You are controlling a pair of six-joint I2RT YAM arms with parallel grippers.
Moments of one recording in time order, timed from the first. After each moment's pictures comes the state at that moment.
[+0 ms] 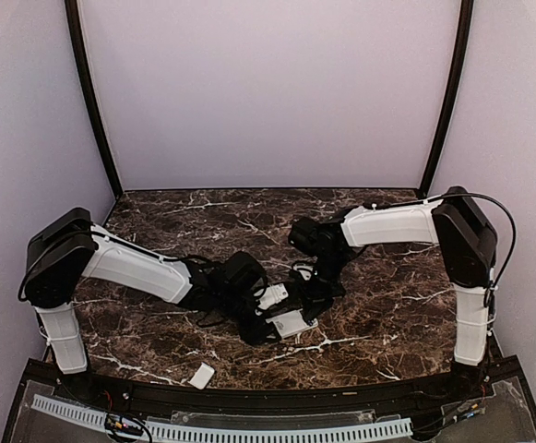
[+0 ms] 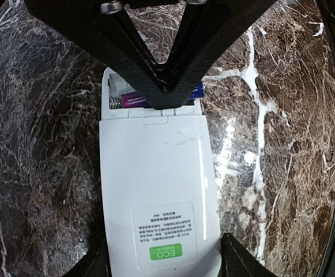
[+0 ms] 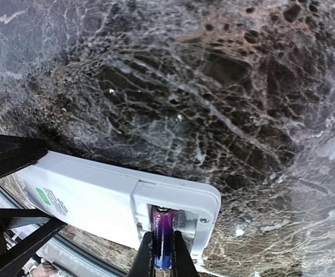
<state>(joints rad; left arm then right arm) -1.03 1.88 1.02 -0.12 0.25 0.10 0.84 2.03 1.44 -0.96 -0.36 0.42</state>
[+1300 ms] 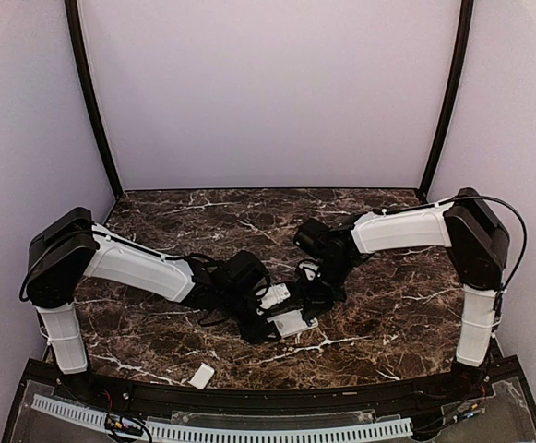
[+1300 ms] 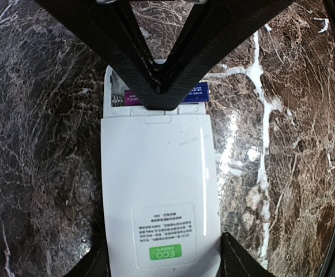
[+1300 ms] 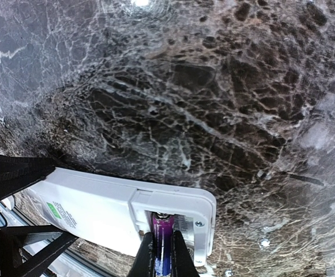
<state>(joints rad) -1.04 1.89 1.05 -0.16 0.23 0.12 0.84 1.95 1.32 -0.79 -0.34 0.59</state>
